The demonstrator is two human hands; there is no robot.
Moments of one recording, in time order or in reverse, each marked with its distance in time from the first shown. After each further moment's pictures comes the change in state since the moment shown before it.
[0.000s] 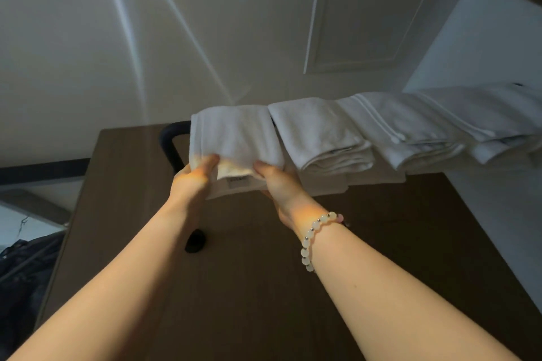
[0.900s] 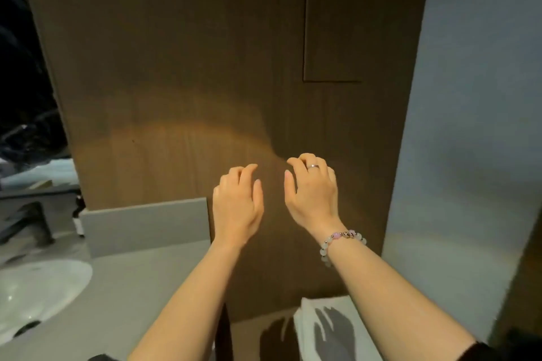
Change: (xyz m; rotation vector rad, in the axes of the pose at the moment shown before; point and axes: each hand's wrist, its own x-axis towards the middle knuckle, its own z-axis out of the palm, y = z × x) left_hand -0.448 -0.138 -0.099 0.894 -0.318 0.012; right_hand -0.439 0.083 -0.096 -1.612 -0.023 -0.052
